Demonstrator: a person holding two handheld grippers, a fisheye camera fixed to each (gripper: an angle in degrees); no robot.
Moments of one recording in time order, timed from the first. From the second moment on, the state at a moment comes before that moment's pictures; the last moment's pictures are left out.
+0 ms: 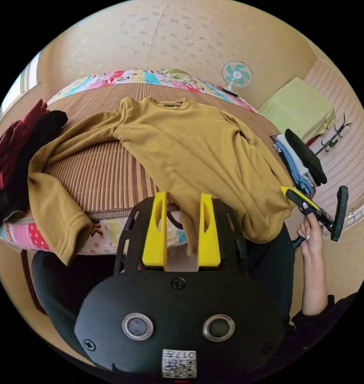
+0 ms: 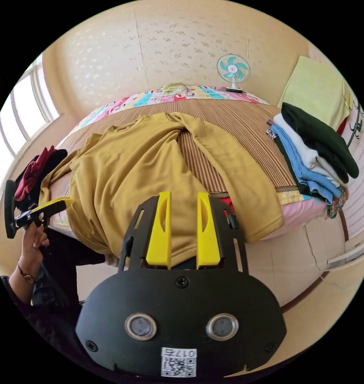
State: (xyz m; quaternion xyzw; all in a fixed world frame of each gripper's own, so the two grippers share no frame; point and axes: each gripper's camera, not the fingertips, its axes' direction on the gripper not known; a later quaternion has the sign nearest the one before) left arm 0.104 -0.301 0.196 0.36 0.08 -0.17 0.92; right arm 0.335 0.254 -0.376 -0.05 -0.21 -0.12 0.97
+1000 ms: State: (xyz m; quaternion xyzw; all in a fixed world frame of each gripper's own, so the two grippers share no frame) left arm 0.049 -0.092 0.236 0.36 0.12 -0.18 0.91; right arm 0.490 0.257 -0.314 -0.21 -0.14 -0.20 0.95
